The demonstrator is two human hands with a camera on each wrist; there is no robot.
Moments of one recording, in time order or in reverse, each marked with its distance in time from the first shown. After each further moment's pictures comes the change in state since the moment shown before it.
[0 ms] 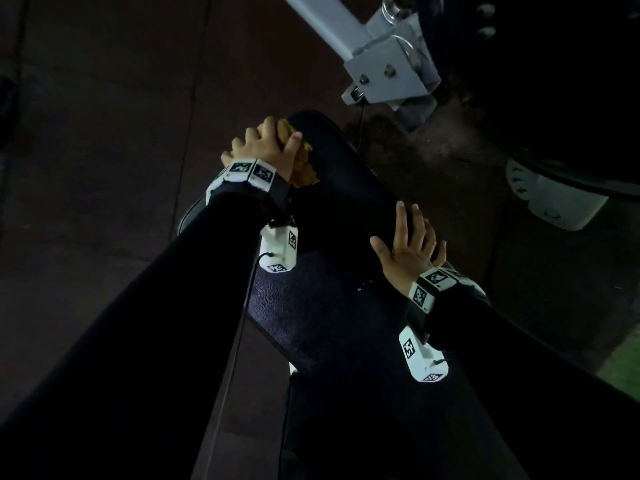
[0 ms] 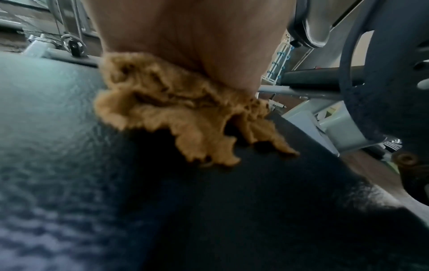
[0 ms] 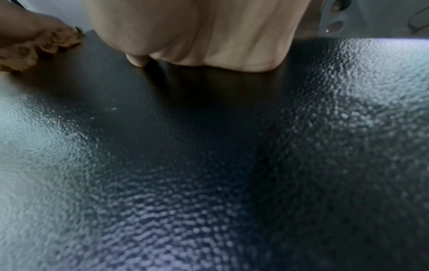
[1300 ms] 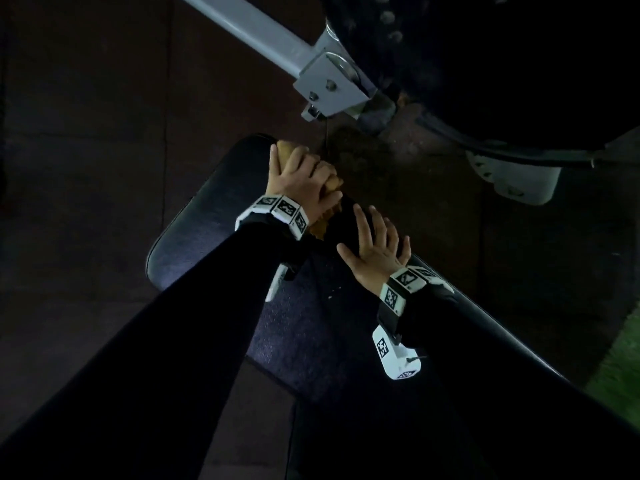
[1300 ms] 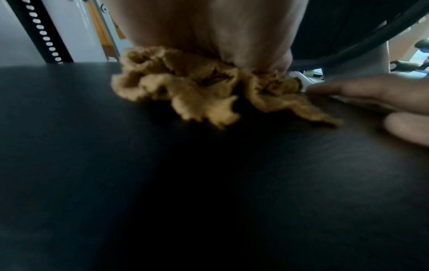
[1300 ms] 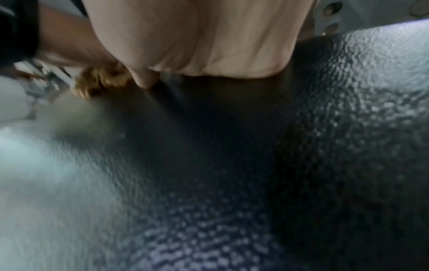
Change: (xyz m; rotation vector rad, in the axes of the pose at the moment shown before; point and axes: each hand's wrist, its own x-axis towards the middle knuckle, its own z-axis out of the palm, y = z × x) left_hand -0.037 0.076 0.044 0.395 0.032 0.731; right_hand 0.006 0.012 0.002 0.191 0.041 -0.141
